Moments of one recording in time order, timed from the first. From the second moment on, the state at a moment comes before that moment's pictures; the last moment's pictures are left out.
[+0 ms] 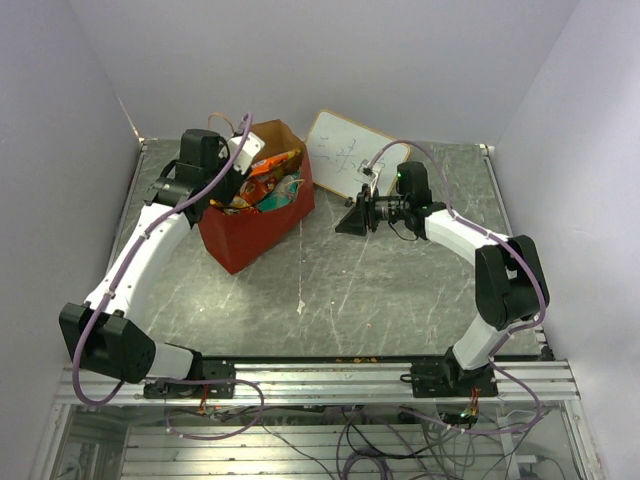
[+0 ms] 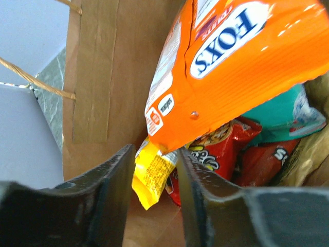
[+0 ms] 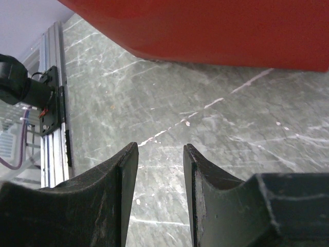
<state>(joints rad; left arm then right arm) -0.29 1.37 1.37 -0.62 -0.02 0.47 0.34 1.70 1.08 0.05 -0.99 0.02</state>
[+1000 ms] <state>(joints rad) -0.29 1.42 1.48 -0.47 0.43 0.25 0.55 1.85 1.27 0.11 -0.97 0.12</state>
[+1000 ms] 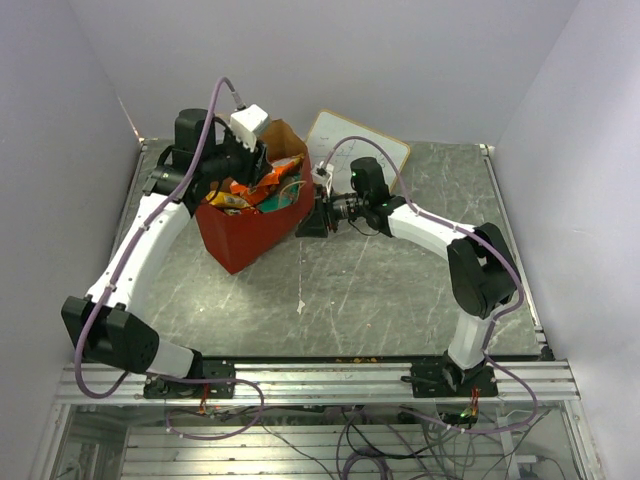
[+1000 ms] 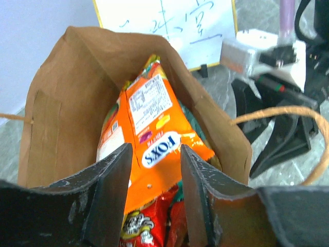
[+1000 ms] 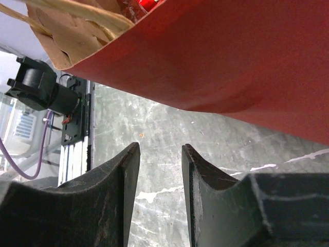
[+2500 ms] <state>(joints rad) -0.29 1.46 1.47 -0.54 0.33 0.34 0.51 1.81 1.41 -0.25 -0.89 -0.21</state>
